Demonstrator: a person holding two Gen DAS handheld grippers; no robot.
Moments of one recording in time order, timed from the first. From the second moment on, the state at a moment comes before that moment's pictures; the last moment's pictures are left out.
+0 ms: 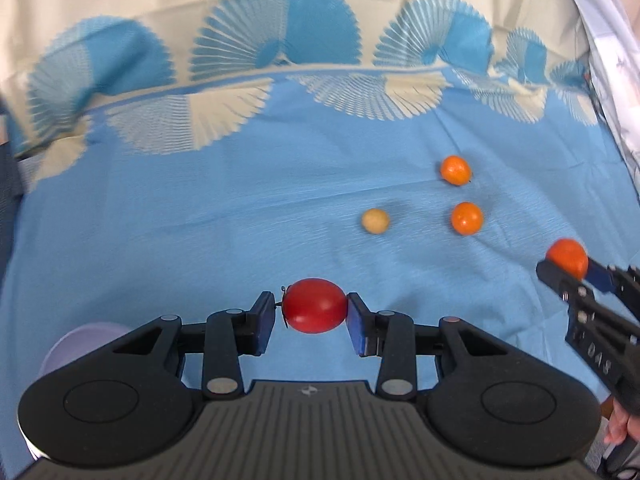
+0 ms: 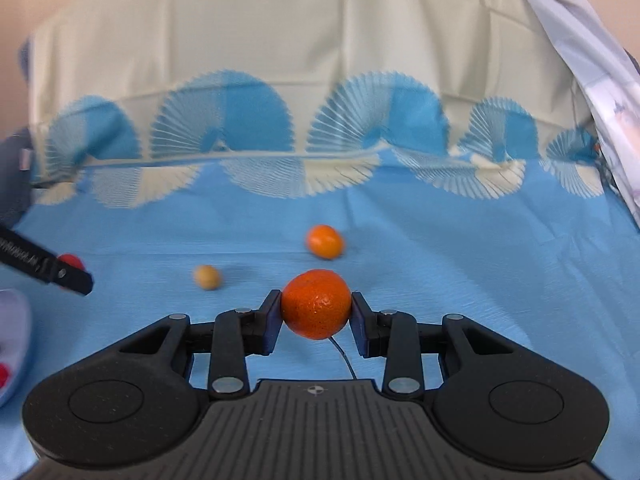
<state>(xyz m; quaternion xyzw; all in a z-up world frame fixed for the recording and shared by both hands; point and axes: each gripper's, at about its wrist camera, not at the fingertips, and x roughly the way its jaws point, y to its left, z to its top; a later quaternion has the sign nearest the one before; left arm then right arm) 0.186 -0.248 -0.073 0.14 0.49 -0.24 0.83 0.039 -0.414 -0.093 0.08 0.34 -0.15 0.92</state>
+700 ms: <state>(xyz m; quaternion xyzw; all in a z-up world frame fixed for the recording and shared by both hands) 0.068 -0.040 -0.009 0.08 0.48 -0.16 0.86 -0.048 -0.225 -0.012 0.07 0.33 0.00 0.94</state>
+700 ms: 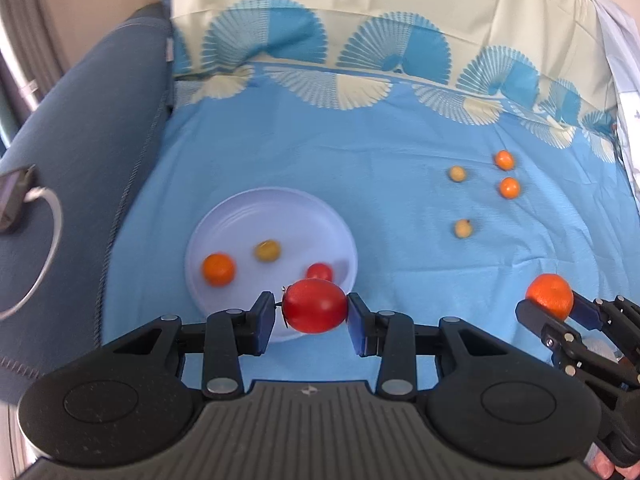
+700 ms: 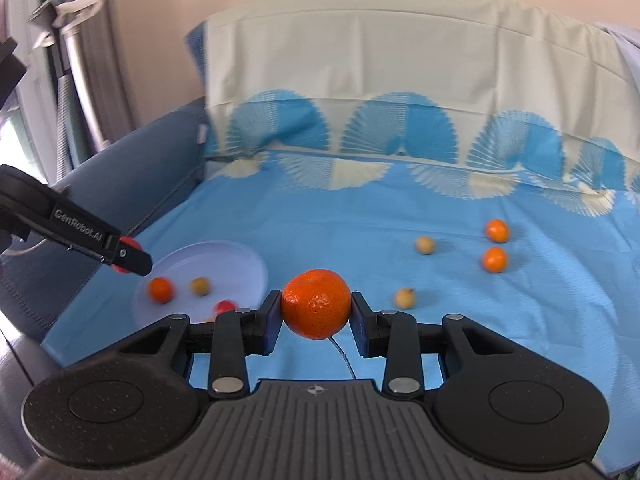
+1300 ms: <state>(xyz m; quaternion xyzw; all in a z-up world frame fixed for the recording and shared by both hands) 0.016 0.046 0.004 0.03 0.48 -0.12 0.87 -0.101 -0.143 0.016 0.03 0.33 0.06 0.94</state>
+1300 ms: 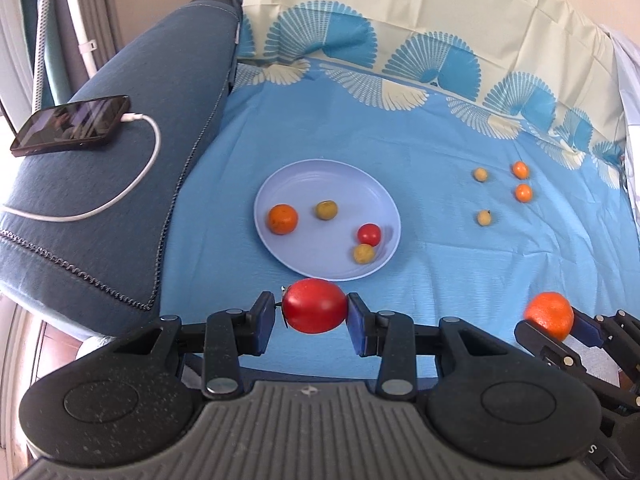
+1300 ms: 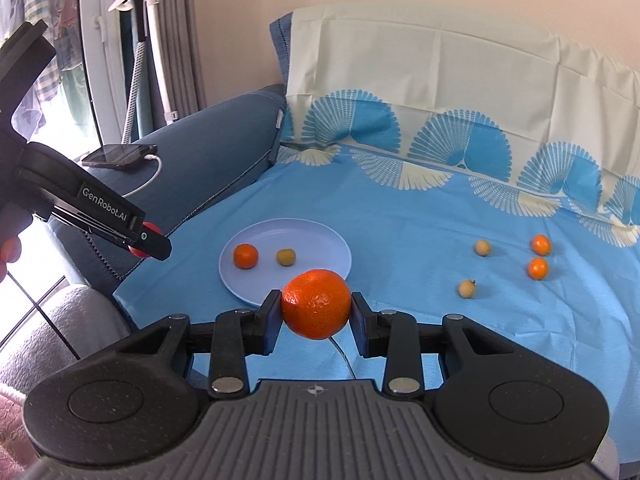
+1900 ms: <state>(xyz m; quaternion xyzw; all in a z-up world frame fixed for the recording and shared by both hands) 0.025 0.067 -0.001 0.01 0.48 -0.12 0.87 -0.095 -0.130 0.013 0.01 0.35 0.07 0.93</state>
